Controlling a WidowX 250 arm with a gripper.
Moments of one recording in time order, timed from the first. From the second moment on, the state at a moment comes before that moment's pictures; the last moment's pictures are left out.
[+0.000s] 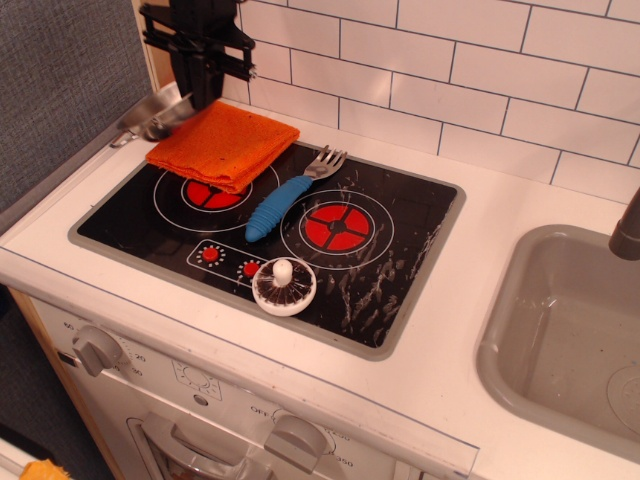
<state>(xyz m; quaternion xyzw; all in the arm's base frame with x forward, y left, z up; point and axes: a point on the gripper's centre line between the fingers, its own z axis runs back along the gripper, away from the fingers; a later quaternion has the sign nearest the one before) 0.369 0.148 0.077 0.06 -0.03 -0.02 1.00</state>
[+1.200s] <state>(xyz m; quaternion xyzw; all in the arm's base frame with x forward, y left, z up) 0.354 0.111 0.113 0.02 -0.03 -0.05 1.00</state>
